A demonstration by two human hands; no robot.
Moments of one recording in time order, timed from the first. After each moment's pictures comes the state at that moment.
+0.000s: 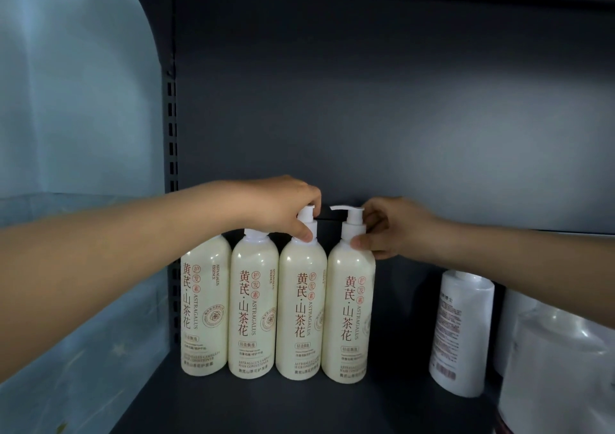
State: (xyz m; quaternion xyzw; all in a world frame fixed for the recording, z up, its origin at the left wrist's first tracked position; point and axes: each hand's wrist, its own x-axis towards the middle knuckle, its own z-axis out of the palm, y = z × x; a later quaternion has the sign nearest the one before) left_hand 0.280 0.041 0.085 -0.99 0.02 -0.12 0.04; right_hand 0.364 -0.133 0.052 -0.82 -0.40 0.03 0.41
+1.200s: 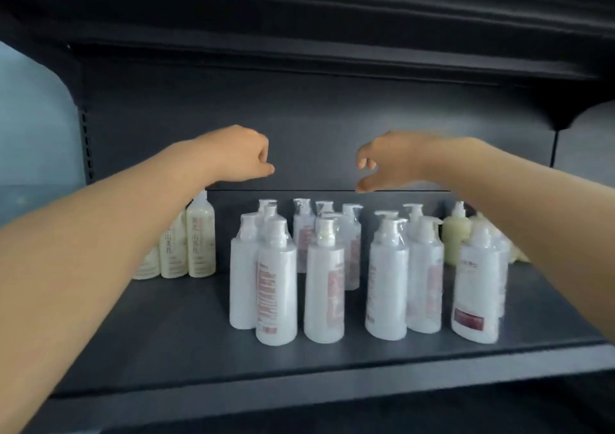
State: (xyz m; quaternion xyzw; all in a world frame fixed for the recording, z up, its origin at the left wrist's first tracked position) left_hand 0.135 -0.271 0.131 -0.97 -0.06 -0.22 0.07; right_hand 0.213 -0.484 0.136 -0.92 -0.31 -0.22 -0.12
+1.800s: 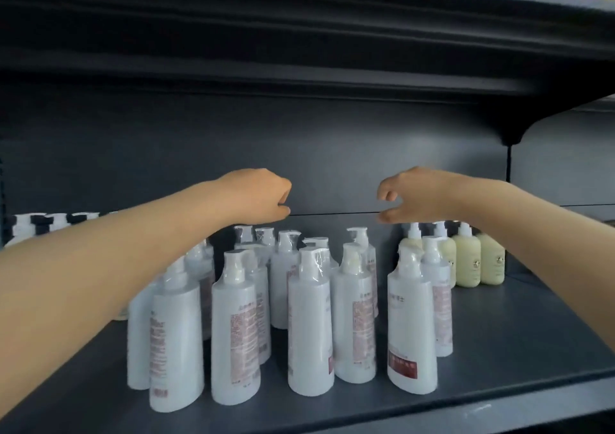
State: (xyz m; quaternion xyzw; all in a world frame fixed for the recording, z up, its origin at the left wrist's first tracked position) left_hand 0.230 -0.385 0.116 -0.96 0.01 -0.21 0.16; right_hand 0.284 -0.620 0.117 -0.94 -0.27 -0.21 -0.05
